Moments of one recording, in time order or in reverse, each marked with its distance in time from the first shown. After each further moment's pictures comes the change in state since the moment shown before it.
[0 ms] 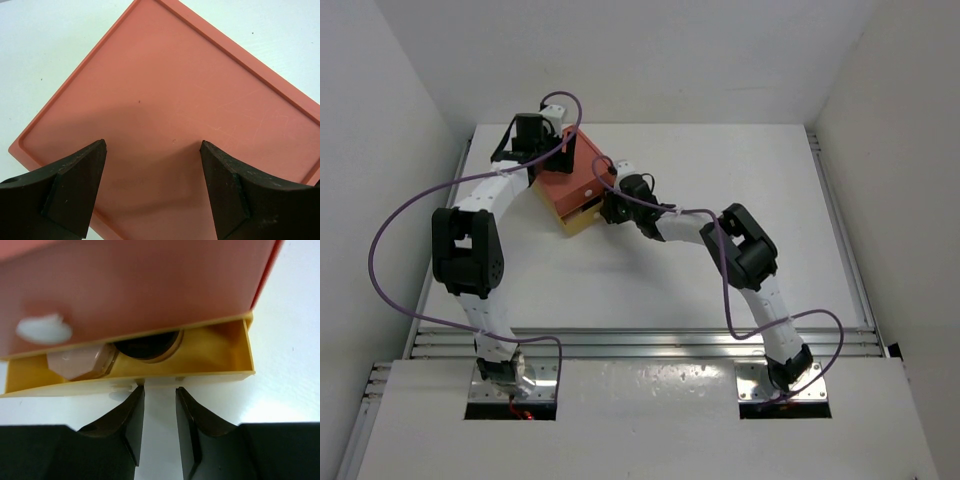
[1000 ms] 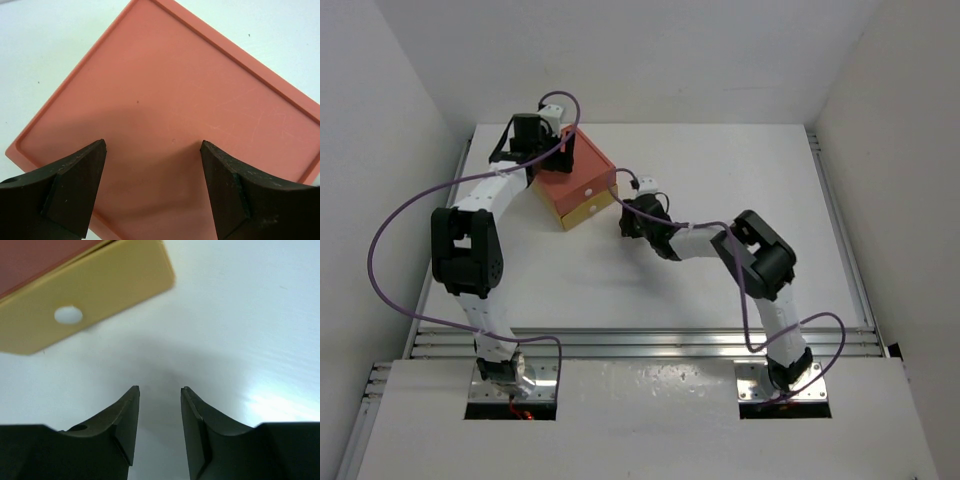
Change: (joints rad) left arm 0.013 0.000 -0.010 0.024 0.030 0.000; right arm 0.018 -0.098 -0.244 0.128 0.224 0.132
